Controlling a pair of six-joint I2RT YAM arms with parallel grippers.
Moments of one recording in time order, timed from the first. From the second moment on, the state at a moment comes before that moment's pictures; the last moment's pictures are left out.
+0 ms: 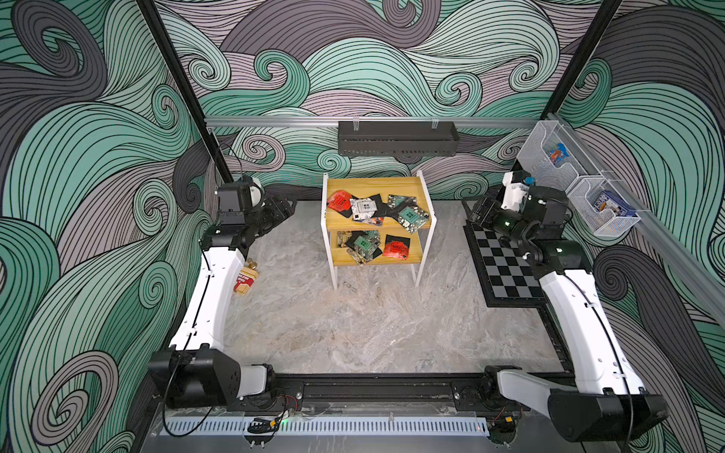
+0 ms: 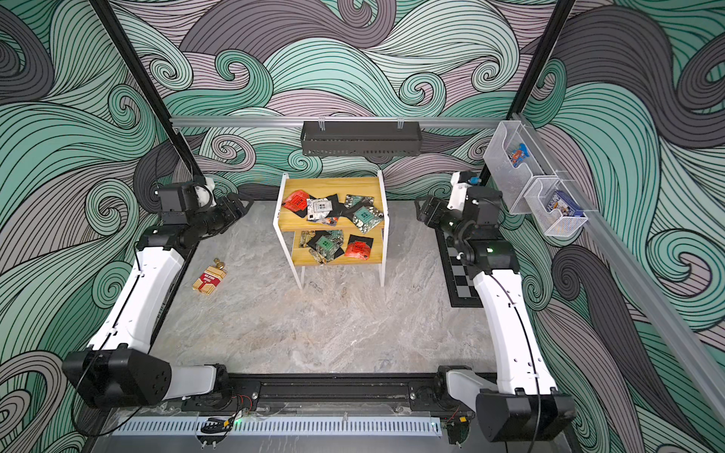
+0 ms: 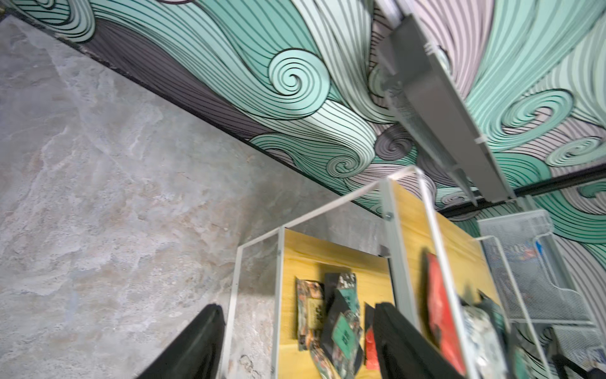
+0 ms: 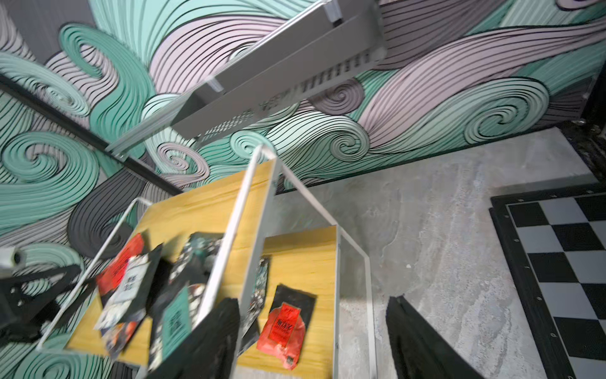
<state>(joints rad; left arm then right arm) 0.03 1.31 1.44 -0.61 0.39 -0.59 0.06 1.20 1.46 -0.67 -0.29 0.41</state>
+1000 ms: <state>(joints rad) -0.17 1.30 1.59 -0.76 0.54 -0.61 0.70 1.52 1.88 -1.12 0.14 -0.16</state>
